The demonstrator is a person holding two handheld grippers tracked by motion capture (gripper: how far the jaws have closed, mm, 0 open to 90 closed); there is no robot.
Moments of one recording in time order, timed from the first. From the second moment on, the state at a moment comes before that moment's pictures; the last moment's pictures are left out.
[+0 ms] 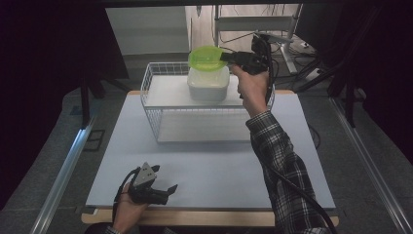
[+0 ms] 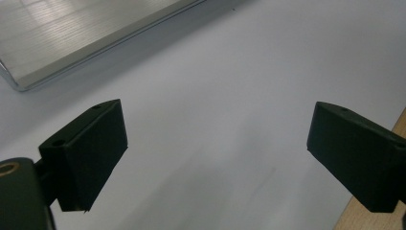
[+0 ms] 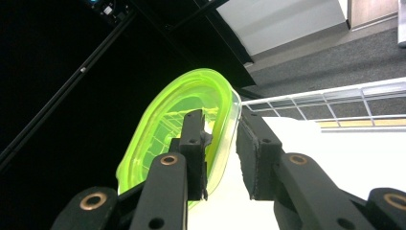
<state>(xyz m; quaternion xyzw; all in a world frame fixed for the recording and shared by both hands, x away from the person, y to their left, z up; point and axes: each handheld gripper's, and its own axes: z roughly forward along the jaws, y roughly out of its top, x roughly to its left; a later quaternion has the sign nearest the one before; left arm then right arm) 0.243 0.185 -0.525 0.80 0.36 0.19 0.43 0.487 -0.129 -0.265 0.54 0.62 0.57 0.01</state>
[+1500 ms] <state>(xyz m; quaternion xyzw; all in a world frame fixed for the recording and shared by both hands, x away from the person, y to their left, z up) 0.243 0.184 -0.525 0.80 0.37 0.18 0.43 0.451 -0.145 -0.280 0.42 0.71 0.56 0.06</state>
